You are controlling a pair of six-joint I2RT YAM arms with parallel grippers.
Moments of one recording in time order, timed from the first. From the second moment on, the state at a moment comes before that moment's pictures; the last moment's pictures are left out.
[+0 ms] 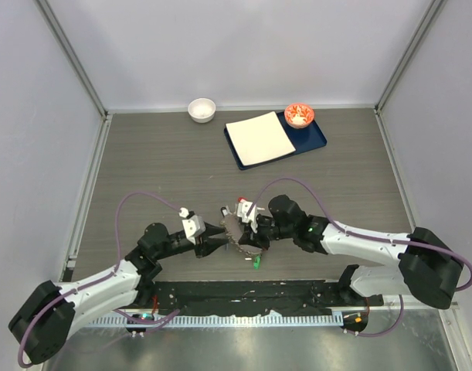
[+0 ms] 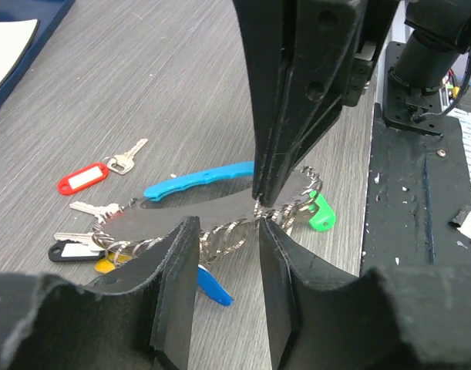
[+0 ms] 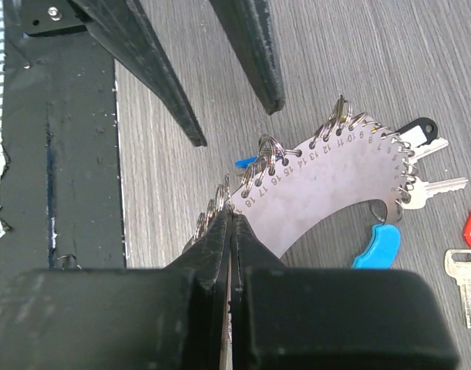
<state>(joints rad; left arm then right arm) -0.72 0.80 0.05 0.69 0.51 -0.02 0.92 1.22 0.56 0.13 -0.48 -0.20</state>
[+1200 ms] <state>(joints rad) -0.72 1.04 0.13 0.68 0.66 0.03 0.96 1.26 0.60 0.08 -0.43 -0.24</state>
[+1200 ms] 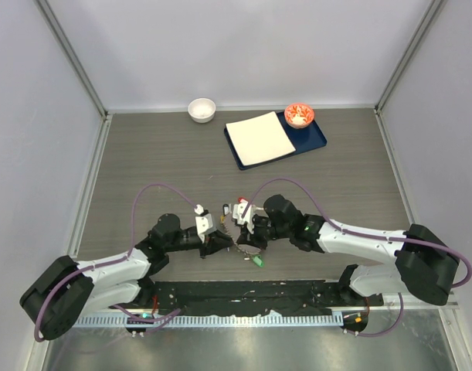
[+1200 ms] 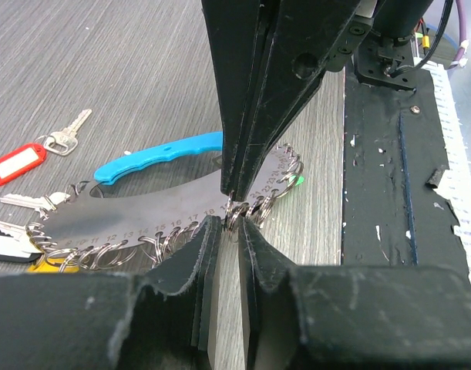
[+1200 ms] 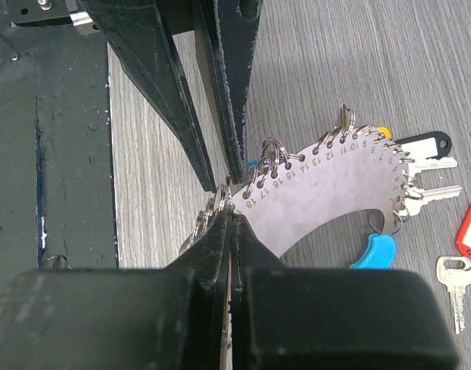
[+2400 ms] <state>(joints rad) -0.72 0.76 0.05 0.61 0.44 -0.05 0.81 1.15 0.49 0.40 -0.26 0.03</state>
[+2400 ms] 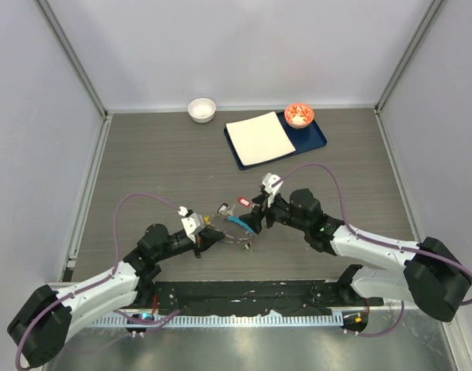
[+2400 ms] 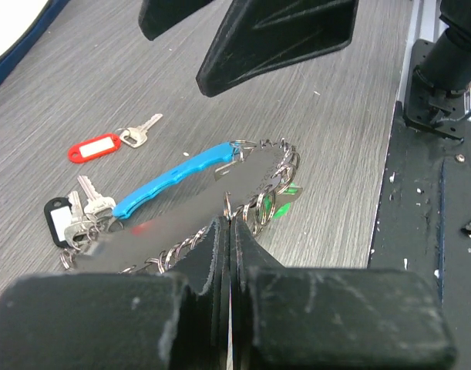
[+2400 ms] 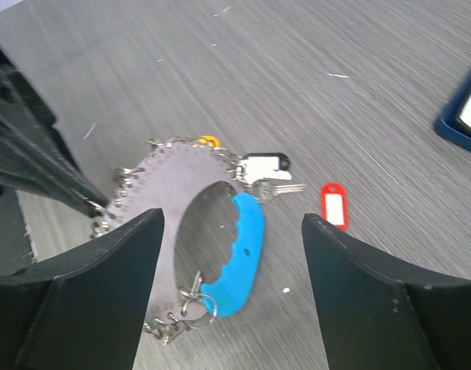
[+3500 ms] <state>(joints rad) -0.73 1.01 0.08 0.60 0.45 -0.07 0.76 1.60 0.40 0.84 0.09 0.01</state>
